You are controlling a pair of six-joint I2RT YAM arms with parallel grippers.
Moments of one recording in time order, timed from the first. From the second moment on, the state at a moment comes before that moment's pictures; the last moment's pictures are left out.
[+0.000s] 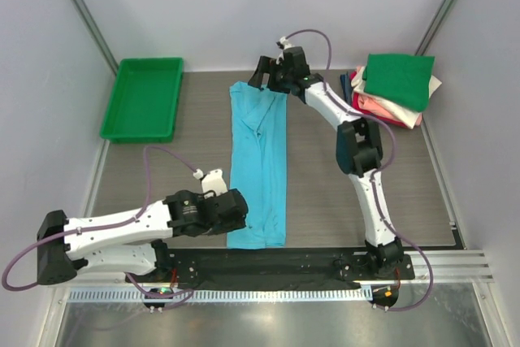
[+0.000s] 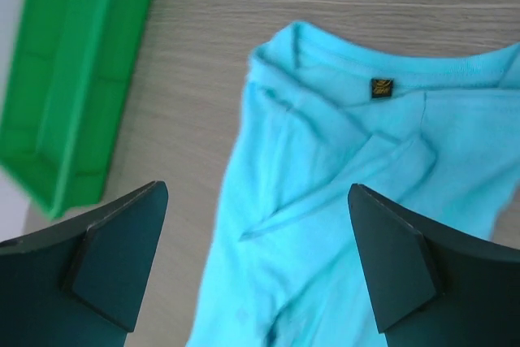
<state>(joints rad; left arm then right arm) -1.23 1.08 0.82 -0.89 -0.40 -1.36 0.40 2.49 2.23 -0.23 -0.26 0.51</state>
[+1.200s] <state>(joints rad) -1.11 0.85 0.44 -0.72 -0.28 -1.32 1.24 1.16 0.49 -0.31 0.16 1.13</state>
